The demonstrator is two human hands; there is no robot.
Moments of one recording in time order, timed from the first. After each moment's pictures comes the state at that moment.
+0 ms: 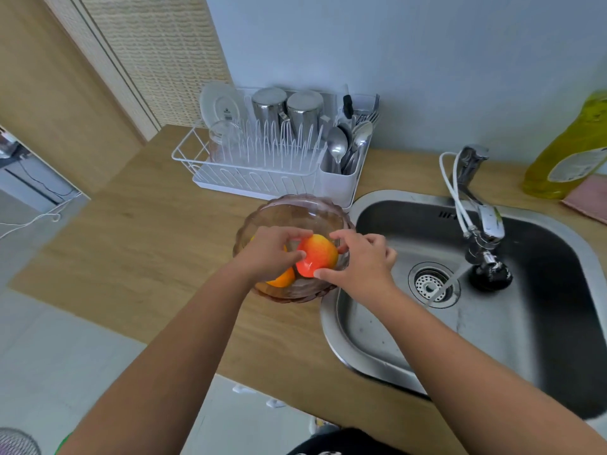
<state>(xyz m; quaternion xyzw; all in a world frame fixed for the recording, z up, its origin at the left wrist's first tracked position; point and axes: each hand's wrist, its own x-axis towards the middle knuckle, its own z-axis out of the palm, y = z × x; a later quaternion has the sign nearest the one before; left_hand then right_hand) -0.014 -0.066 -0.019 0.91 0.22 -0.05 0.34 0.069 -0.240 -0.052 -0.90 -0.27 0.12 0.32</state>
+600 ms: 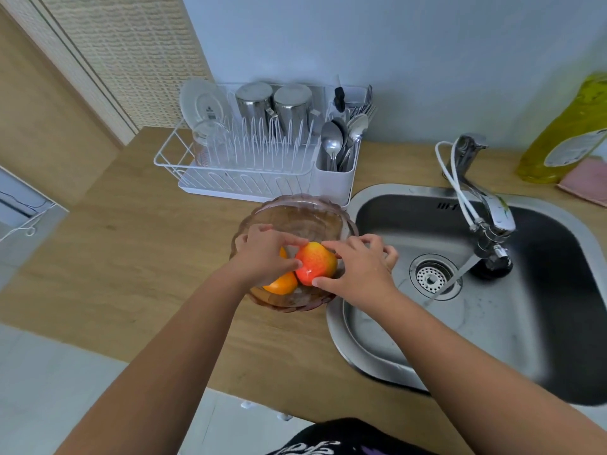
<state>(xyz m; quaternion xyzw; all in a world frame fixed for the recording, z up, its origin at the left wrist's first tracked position) -0.007 -0.052 -0.017 0.94 0.21 -0.13 0.23 0.062 -0.229 -0.058 -0.93 -0.30 0.10 0.19</state>
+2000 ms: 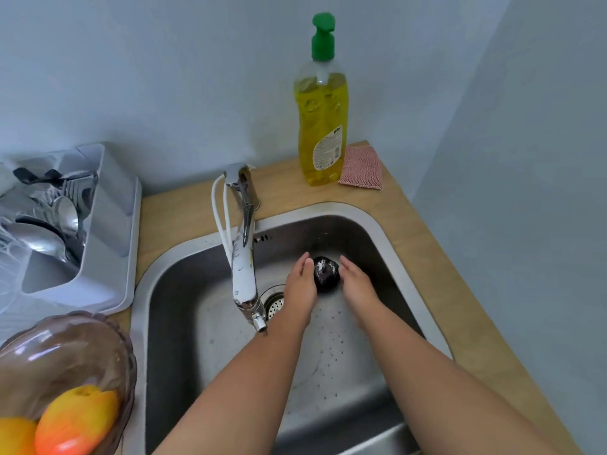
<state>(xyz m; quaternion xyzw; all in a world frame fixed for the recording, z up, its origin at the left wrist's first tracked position) 0.223 -0.371 -0.184 0.72 0.25 -0.12 0.64 0.227 -0.481 -0.181 -0.68 0.25 0.18 0.66</state>
